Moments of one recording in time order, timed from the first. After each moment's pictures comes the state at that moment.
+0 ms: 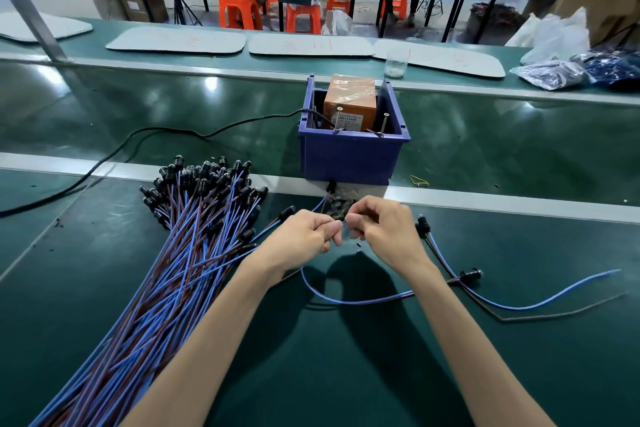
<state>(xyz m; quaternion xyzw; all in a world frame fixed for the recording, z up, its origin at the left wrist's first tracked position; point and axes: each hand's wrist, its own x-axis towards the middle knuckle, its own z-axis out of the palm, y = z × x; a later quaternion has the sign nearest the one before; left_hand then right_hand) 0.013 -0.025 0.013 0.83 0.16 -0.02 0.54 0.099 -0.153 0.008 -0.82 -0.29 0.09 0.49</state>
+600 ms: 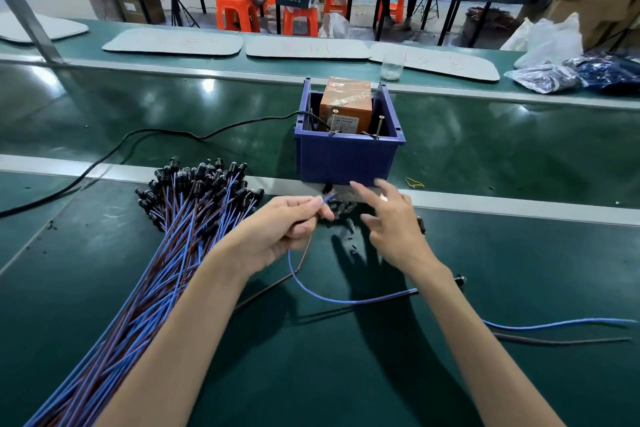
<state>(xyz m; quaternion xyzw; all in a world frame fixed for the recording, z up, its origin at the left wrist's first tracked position) 0.007 -0.009 0.037 0.65 0.14 -0.02 0.75 0.118 -0.164 0.004 -0.91 -0.35 0.02 0.24</state>
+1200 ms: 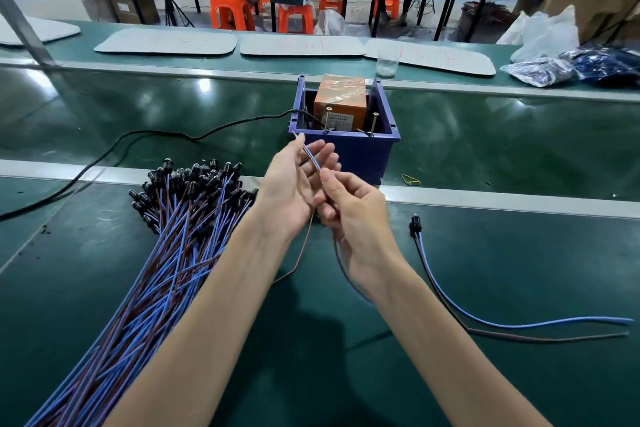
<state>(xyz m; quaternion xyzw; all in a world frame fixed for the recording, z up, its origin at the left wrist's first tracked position) 0.046 -0.031 0.082 0.34 0.24 0.14 0.90 0.054 -0.123 0.058 -0.47 -0.10 0.27 0.83</state>
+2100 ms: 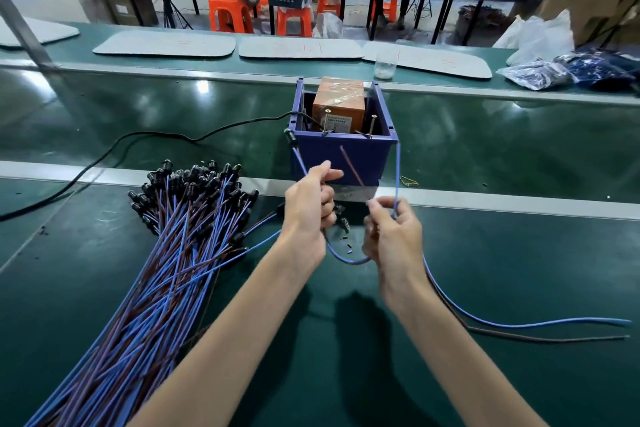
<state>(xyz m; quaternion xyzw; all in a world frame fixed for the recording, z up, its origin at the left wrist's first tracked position) 0.048 -0.059 0.048 0.46 0.29 0.17 0.82 0.065 -0.159 0.027 -0.61 0.00 0.14 0.78</state>
